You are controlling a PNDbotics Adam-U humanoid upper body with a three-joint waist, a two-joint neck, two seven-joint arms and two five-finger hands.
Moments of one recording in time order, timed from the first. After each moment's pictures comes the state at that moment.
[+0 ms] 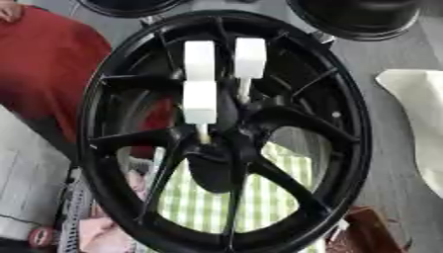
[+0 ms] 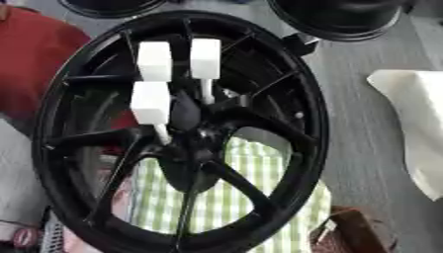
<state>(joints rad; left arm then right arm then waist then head) -0.67 0.99 -0.04 -1.73 0.19 0.15 -0.08 -0.49 -0.98 -0.06 -1.83 -0.42 0.13 -0.11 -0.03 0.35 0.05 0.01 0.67</state>
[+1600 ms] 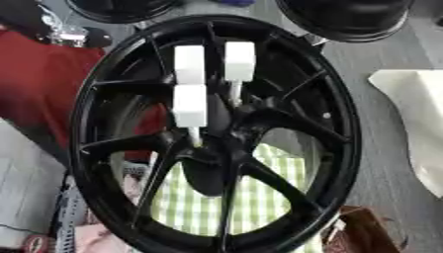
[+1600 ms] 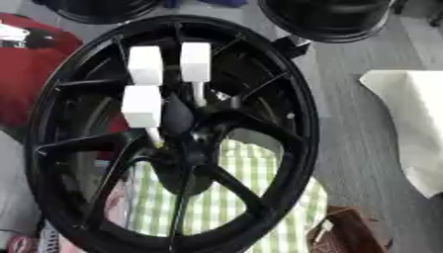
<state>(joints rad) -1.01 0.87 -0.32 -1.55 -0.12 0.07 -0.79 -0.48 -0.98 -0.04 -1.83 -0.40 0.14 -0.09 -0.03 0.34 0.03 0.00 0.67</state>
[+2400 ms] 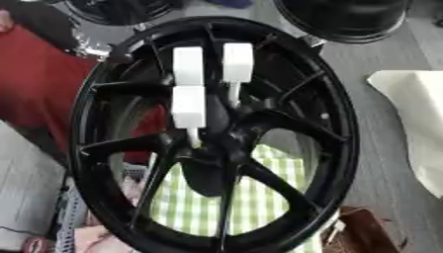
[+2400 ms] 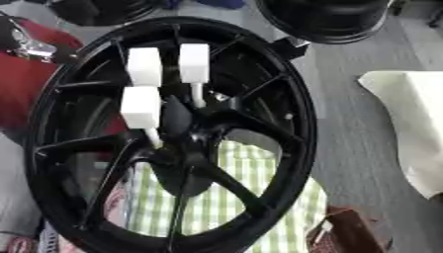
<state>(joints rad) -1.06 0.80 -0.37 -1.51 -0.11 0.13 -0.79 -0.48 -0.98 -0.03 -1.82 -0.39 0.14 -0.08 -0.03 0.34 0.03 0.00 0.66</state>
